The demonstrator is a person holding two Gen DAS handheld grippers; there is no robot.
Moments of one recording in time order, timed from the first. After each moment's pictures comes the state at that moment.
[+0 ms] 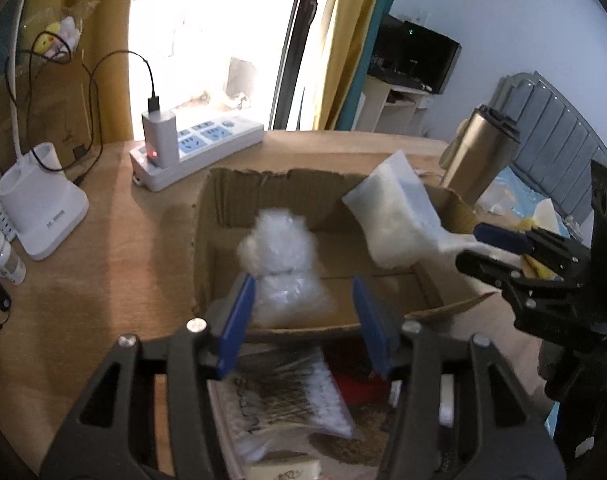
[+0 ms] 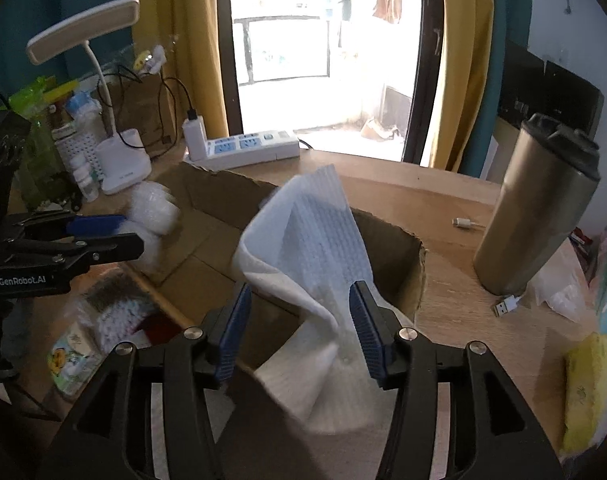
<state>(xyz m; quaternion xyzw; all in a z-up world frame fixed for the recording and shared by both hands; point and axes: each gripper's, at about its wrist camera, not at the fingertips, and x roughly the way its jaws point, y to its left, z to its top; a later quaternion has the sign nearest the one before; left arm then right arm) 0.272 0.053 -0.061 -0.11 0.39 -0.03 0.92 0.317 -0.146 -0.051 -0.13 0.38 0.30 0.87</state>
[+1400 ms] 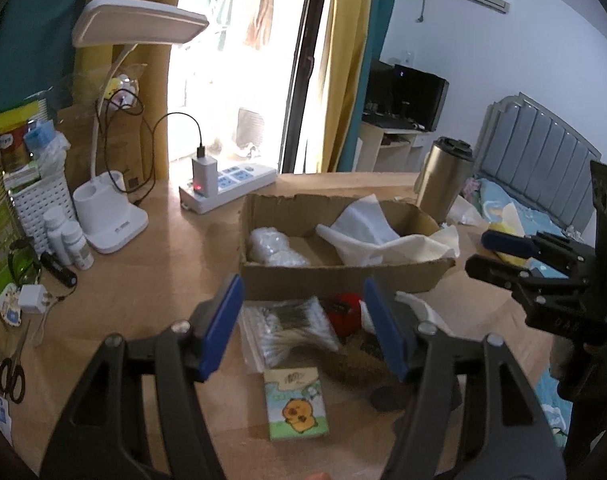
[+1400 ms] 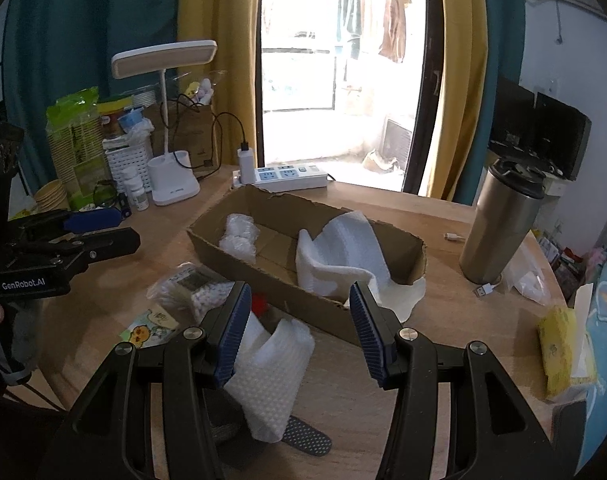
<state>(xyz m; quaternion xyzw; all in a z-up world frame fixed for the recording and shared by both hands) 0.152 0.054 -0.017 -0.09 0.30 -0.01 0.95 0.212 -0.150 0.001 -0.13 0.32 0.30 0.89</state>
